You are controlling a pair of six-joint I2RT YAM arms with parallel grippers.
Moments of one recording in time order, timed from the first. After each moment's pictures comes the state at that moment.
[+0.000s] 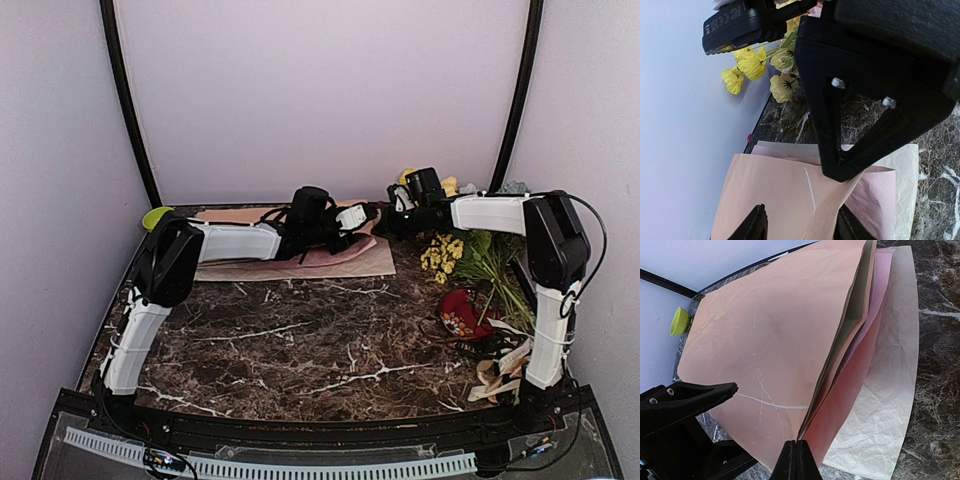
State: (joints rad) left arm -0.74 2.39 1.86 0.19 0.14 0.69; right arm 0.44 2.00 1.47 -0.20 -0.36 0.52
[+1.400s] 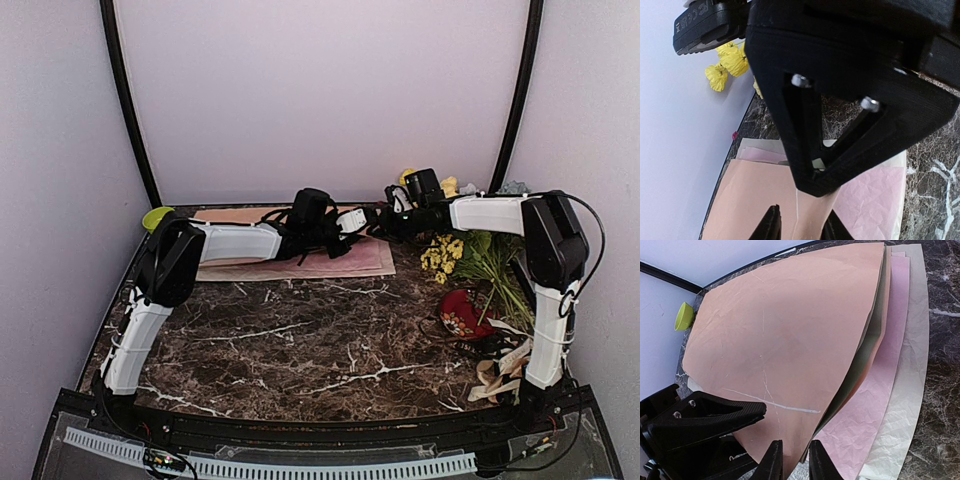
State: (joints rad) left arm -0.74 2.41 1.88 0.13 0.19 0.69; right arm 0.44 2.01 1.47 -0.19 -0.39 0.51
